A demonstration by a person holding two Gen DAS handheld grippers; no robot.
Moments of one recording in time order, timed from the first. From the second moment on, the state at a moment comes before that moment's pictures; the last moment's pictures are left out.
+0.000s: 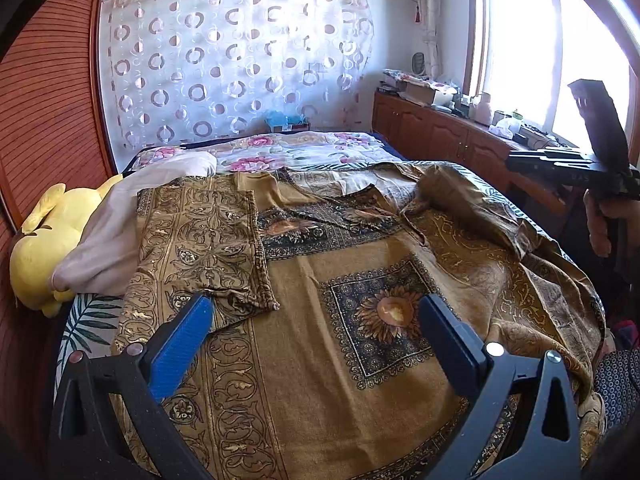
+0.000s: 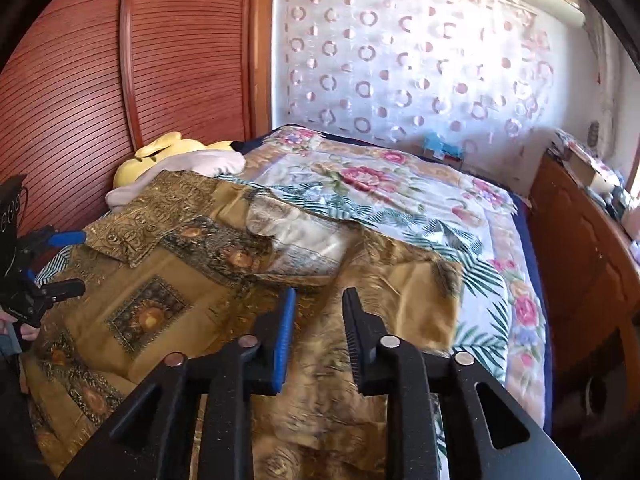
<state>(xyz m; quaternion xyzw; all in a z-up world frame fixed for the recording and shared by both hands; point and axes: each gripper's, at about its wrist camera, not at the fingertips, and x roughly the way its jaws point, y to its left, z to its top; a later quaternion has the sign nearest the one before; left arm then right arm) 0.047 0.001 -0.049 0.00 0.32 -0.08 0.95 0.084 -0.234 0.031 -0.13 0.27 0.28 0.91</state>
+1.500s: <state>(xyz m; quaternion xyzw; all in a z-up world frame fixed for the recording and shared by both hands) 0.054 0.005 -0.056 0.00 0.32 -0.08 0.94 0.136 -0.317 -0.006 -0.08 0.35 0.13 0.93</state>
